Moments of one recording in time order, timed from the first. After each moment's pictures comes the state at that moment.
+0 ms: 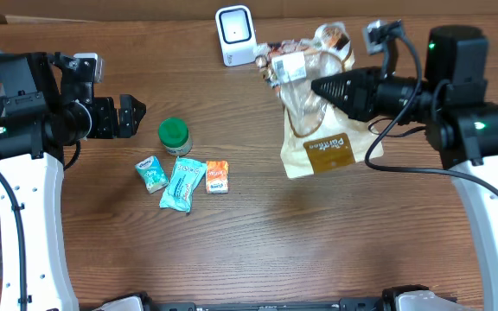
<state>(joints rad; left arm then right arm) 0.22 1.43 1.47 -1.00 0.31 0.15 0.12 1.38 1.56 -0.80 -0.85 0.26</state>
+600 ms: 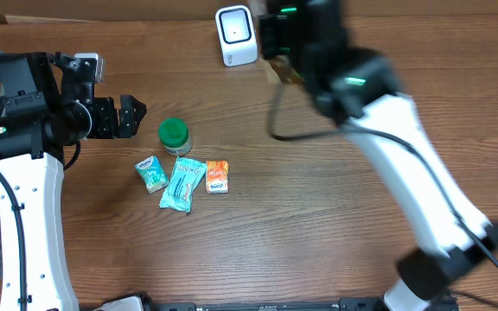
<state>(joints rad) 0.22 1.43 1.47 -1.00 0.31 0.16 0.59 1.87 2.01 -0.57 0.38 0.03</state>
